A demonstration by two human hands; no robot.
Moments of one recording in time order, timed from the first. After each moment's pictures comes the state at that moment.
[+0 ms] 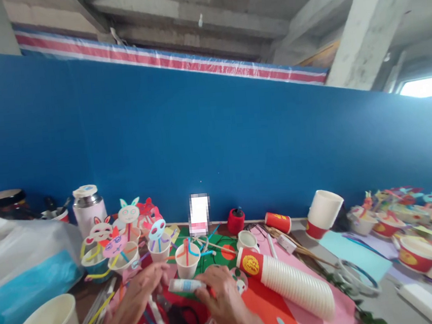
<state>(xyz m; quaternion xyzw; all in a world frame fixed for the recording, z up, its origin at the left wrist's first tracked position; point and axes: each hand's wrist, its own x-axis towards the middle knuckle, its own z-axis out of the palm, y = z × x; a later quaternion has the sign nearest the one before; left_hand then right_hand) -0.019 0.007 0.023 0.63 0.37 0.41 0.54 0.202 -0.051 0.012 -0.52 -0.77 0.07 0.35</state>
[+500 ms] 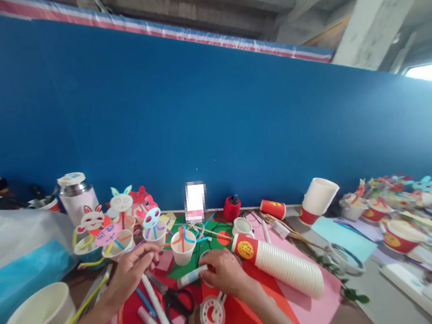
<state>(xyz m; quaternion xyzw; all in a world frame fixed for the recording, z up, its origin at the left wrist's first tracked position) -0.024 0.028 0.022 0.65 0.41 0.42 0.49 0.228 -0.036 0.016 -0.56 -0.78 0.11 0.25</state>
